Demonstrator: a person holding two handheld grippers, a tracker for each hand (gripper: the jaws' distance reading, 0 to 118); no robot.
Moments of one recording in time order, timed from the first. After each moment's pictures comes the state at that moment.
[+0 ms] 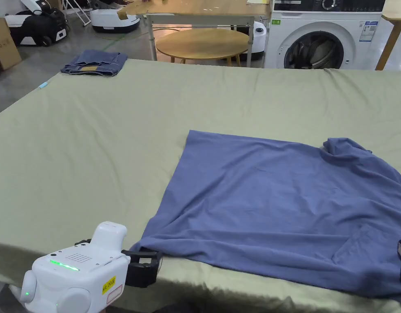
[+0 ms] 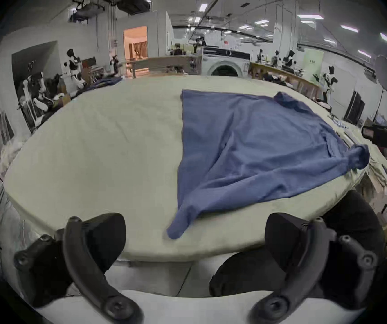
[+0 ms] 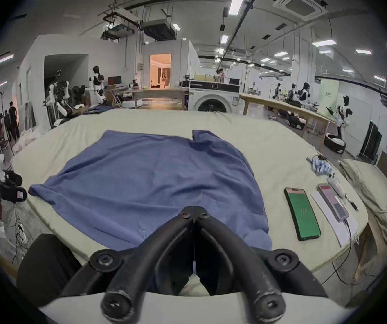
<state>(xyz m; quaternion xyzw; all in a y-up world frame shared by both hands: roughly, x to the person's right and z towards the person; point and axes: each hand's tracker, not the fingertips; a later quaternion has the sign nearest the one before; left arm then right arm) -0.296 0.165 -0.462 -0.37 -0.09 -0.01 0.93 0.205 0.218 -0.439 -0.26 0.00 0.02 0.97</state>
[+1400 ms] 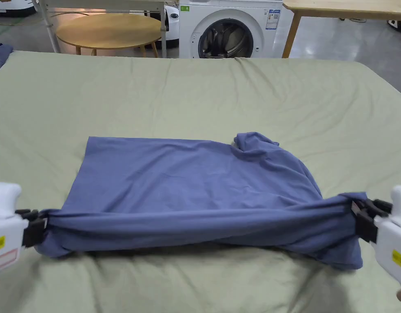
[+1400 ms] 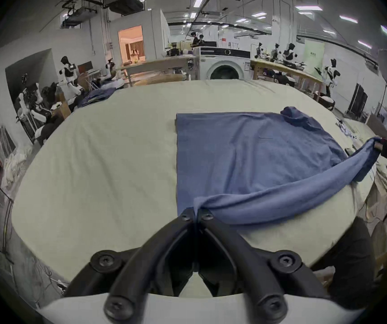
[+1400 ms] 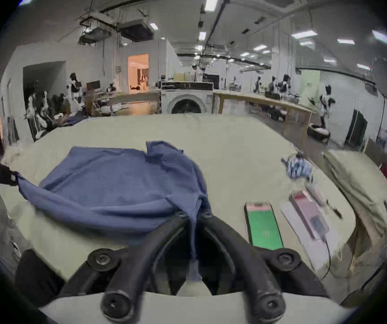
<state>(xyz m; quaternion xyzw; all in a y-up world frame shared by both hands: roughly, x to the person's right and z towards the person) -0.258 0.243 -0.601 -0.40 -0.08 -0.03 0.91 0.299 0.251 -0.528 -0.27 -0.06 0.01 0.96</state>
